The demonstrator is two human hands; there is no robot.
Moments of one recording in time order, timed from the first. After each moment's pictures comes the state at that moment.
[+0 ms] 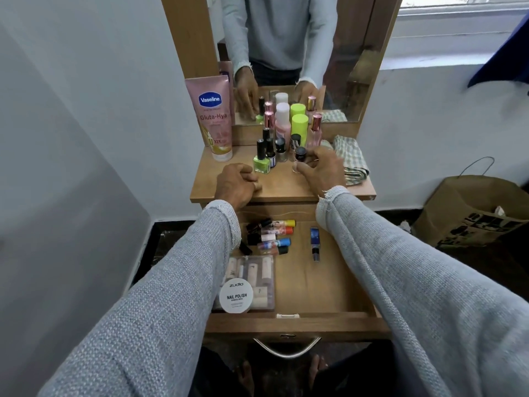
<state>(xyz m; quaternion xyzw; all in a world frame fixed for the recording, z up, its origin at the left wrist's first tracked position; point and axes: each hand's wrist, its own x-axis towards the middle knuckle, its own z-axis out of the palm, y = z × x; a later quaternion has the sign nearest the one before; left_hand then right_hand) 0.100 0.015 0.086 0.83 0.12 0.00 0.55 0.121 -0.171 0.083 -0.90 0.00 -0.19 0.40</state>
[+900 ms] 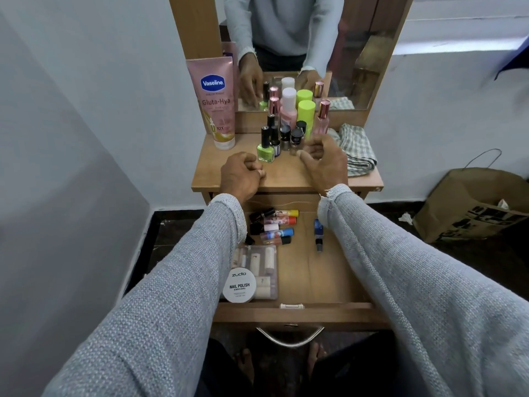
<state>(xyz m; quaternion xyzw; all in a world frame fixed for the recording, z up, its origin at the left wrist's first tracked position) 0.098 0.010 0.078 0.79 0.12 0.03 0.60 0.109 -0.161 0.077 -0.86 -0.01 -0.21 0.46</state>
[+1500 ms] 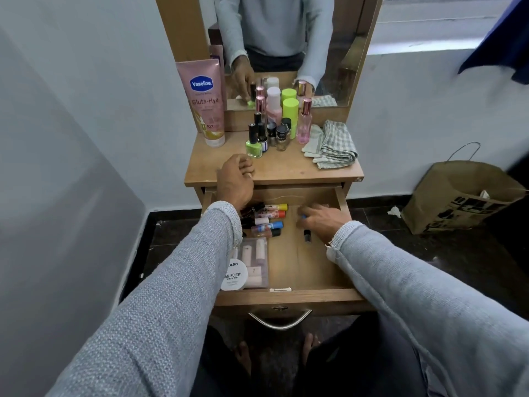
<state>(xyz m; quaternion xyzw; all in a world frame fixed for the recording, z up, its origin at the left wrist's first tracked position) 0.063 -0.005 0.082 0.84 0.08 0.08 0.53 0.032 -0.207 0.024 -0.94 -0.29 0.13 -0.12</state>
